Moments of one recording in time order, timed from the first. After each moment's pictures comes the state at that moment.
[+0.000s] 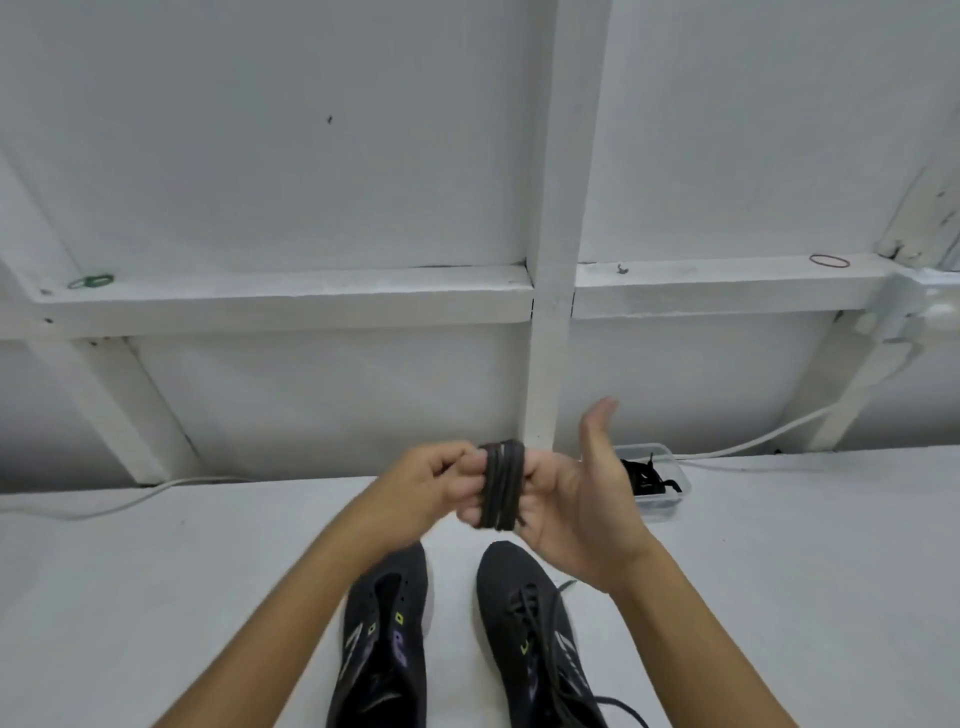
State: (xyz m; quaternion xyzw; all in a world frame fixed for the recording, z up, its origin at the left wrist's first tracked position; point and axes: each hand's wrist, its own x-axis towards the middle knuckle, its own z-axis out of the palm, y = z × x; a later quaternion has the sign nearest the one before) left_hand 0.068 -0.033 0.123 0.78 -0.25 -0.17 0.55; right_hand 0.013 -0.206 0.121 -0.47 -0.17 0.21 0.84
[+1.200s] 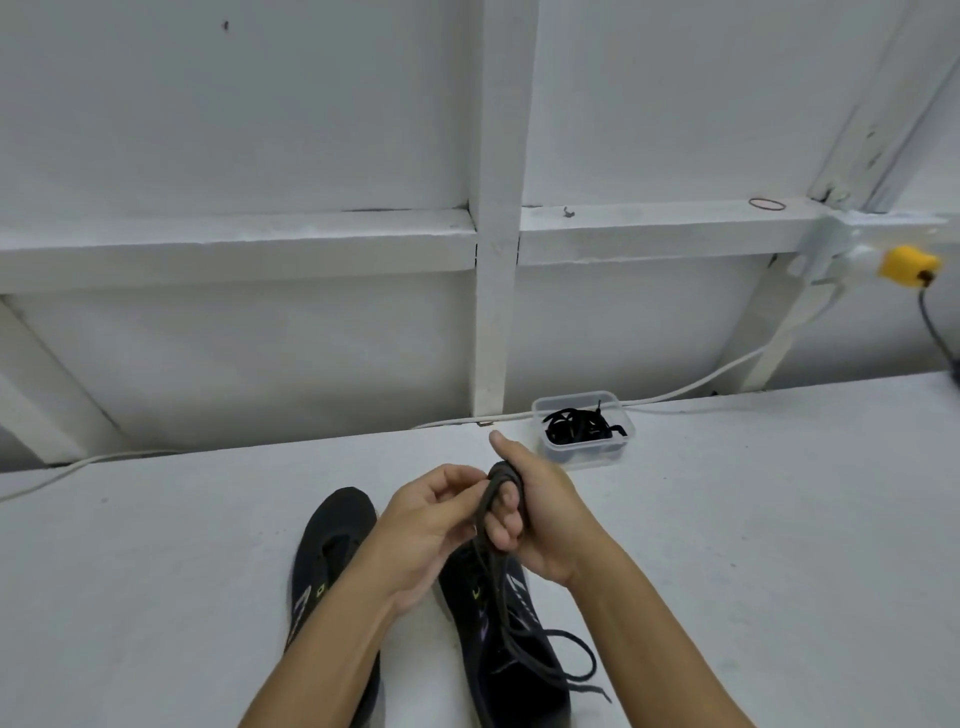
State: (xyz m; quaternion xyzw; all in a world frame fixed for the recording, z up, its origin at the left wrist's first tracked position) left_hand 0.019 -0.078 0.056 0.52 -0.08 -0.29 0.80; right_hand -0.008 -0.217 0.066 -0.52 0.15 0.12 0.83
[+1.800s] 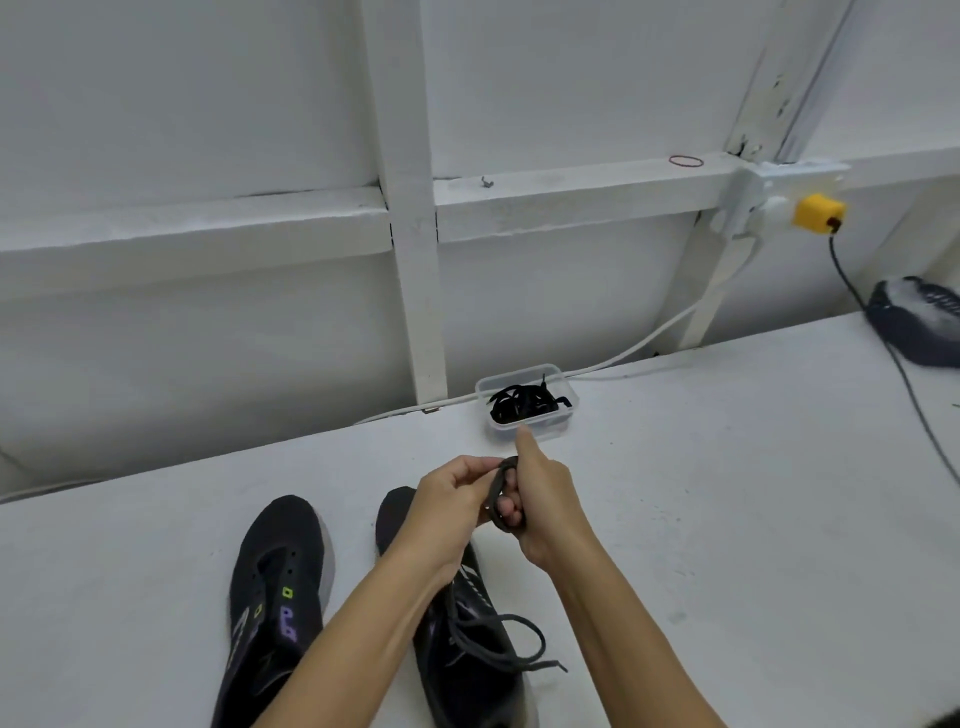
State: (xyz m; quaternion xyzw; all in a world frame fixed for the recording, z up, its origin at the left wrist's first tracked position) left_hand 0.017 -0.159 0.030 0.62 -0.02 -0.29 0.73; right_hand -0.016 -0.258 0.029 -0.55 0.38 -0.08 0.74
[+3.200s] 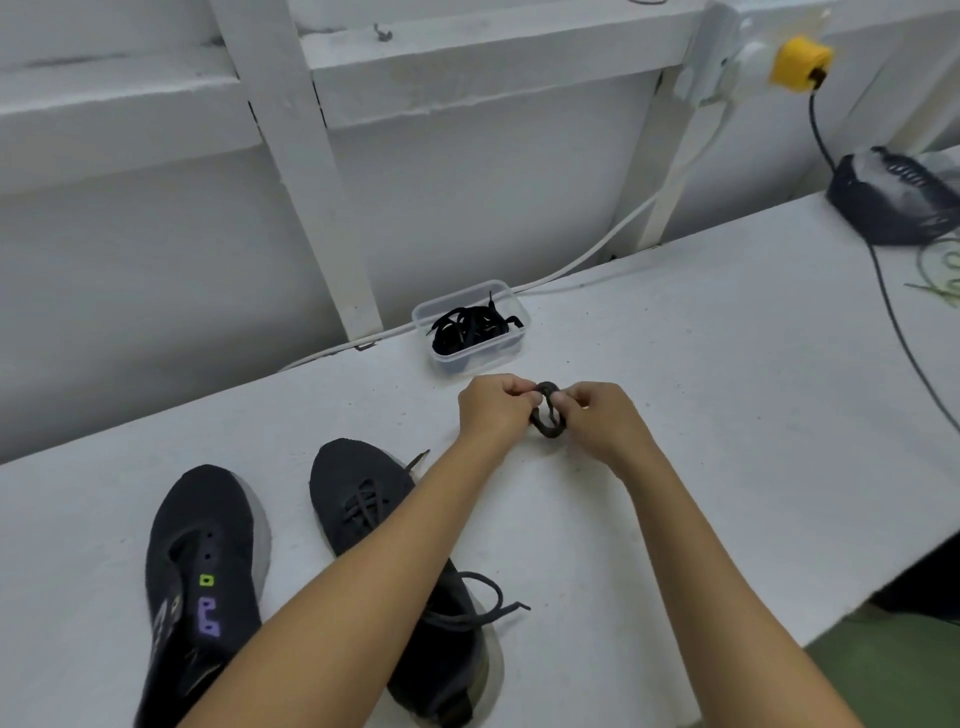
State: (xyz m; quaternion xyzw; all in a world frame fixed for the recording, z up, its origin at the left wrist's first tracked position) left_hand 0.039 -0.281 -0.028 0.80 -0.08 -0.29 0.51; right_hand -0.049 -0.392 -0.038 -0.81 0.38 -0.04 0.45
